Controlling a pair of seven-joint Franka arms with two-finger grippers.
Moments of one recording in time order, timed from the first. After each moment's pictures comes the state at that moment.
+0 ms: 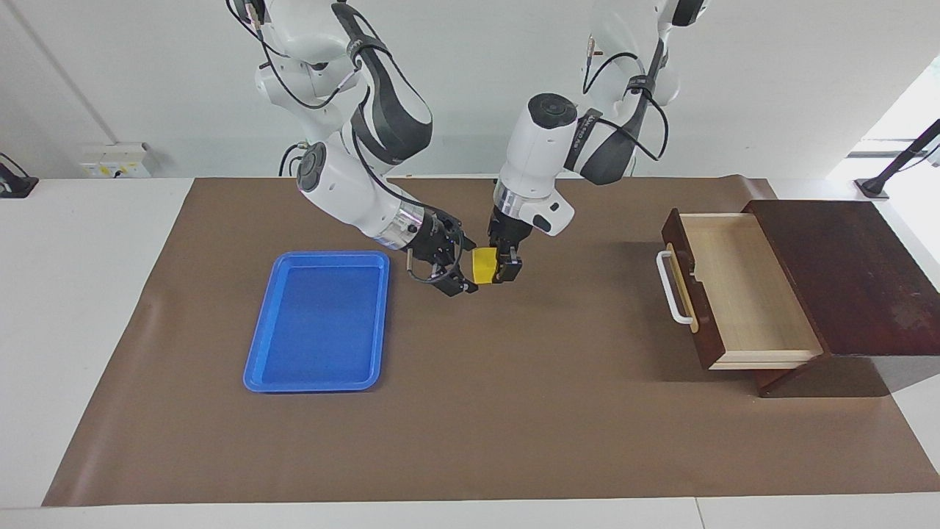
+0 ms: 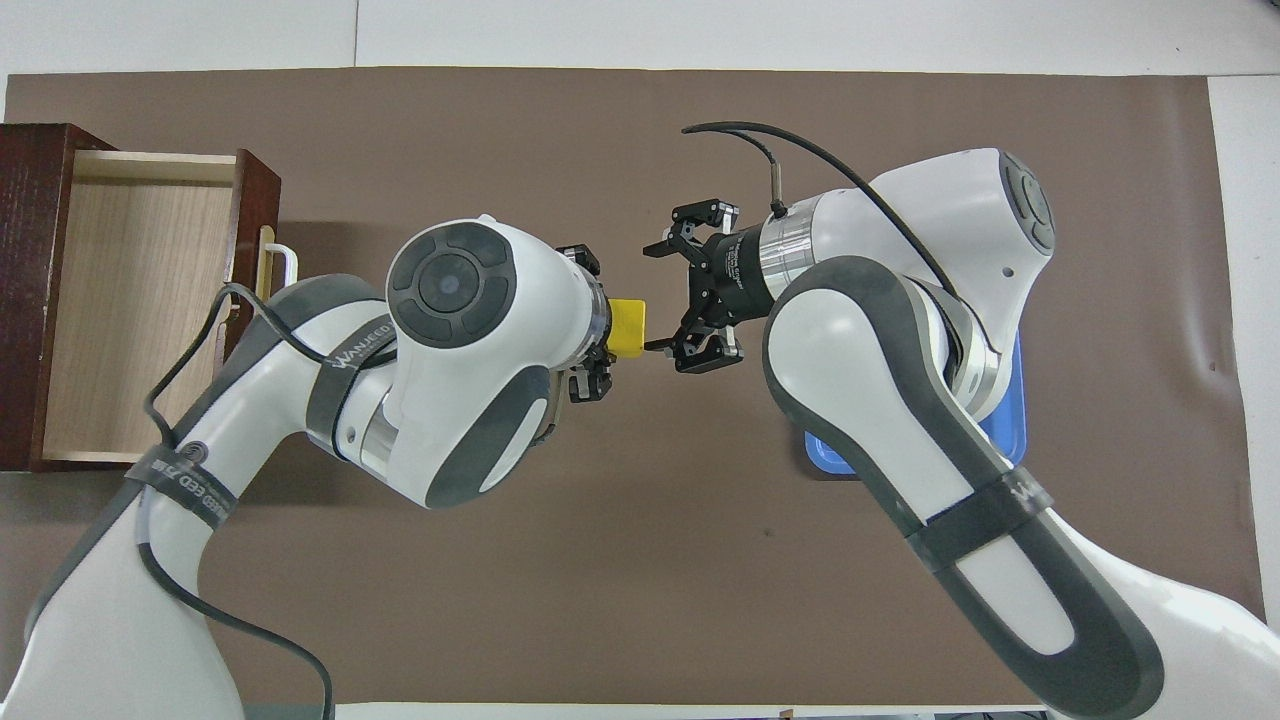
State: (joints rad) left arm -0.44 0.23 -0.21 -1.72 -0.06 2.11 -2.19; right arm 0.36 0.27 0.04 -1.75 0.81 2.17 1.56
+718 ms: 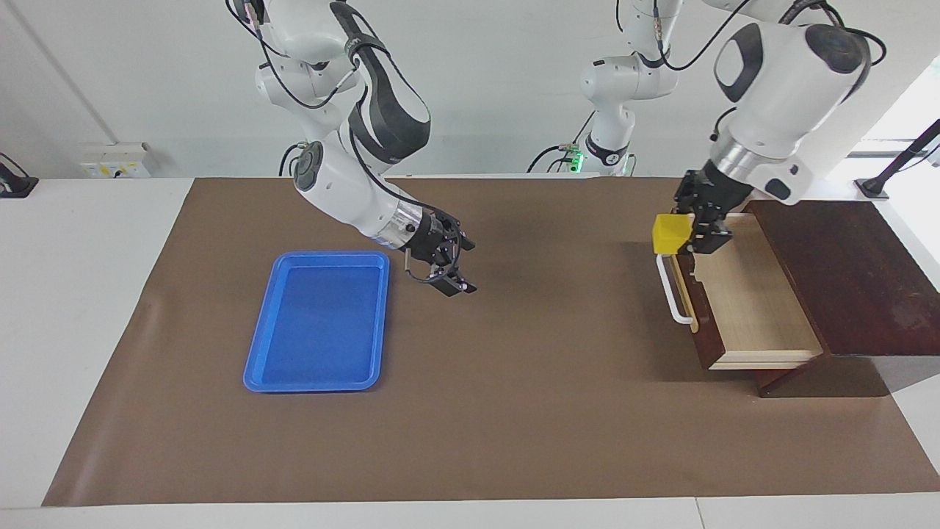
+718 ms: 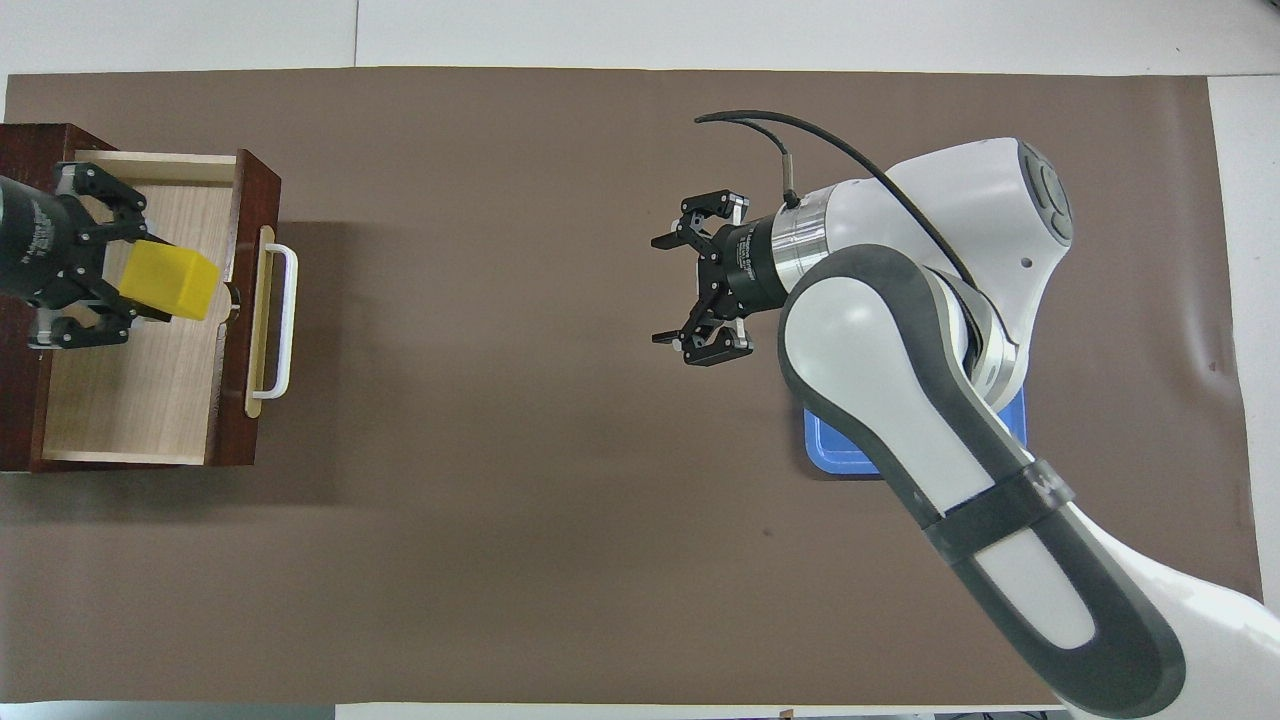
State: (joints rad) left arm 0.18 0.06 -0.19 -1.66 -0.10 1.72 -1.43; right arm 0.34 0.27 0.04 -1.73 0.81 2.15 1.56
